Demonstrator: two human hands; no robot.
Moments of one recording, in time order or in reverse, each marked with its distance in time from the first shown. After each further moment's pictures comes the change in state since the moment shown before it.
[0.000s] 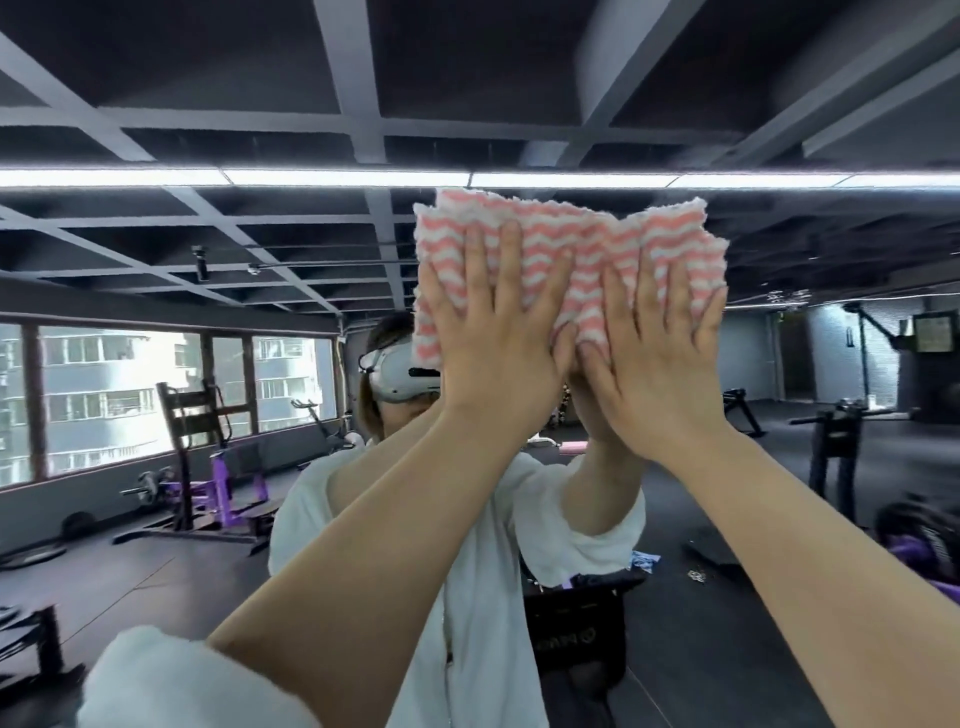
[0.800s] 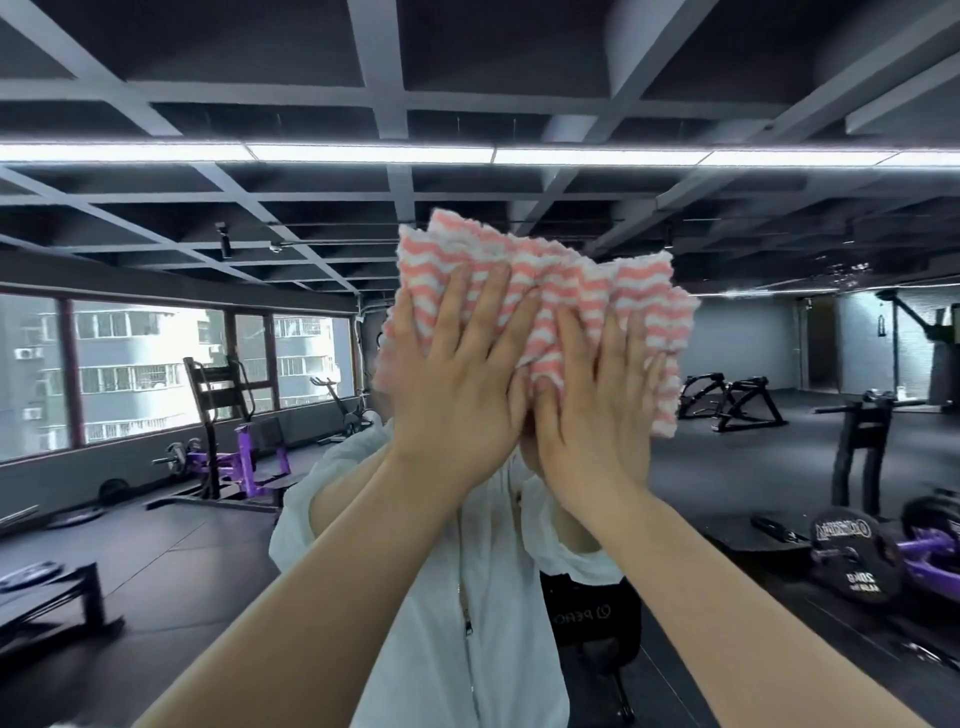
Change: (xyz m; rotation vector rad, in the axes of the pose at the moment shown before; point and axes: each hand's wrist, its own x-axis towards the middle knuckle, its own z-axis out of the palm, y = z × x) left_hand -0.065 -0.065 0.006 -0.045 0.123 0.116; right_hand -0.051 -0.100 0.007 0.416 0.067 0.163
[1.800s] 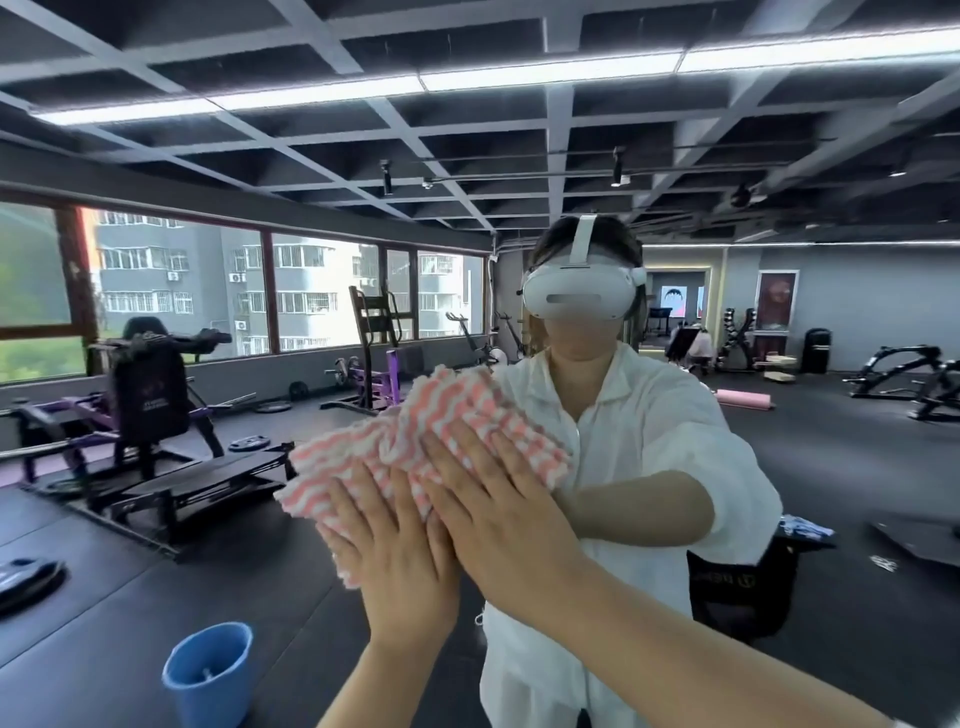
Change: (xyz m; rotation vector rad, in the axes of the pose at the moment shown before) left_hand -0.281 -0.113 -0.050 -0.001 -0.232 -0.766; right_hand -0.158 -0.180 0.081 -0.113 -0.313 -0.896
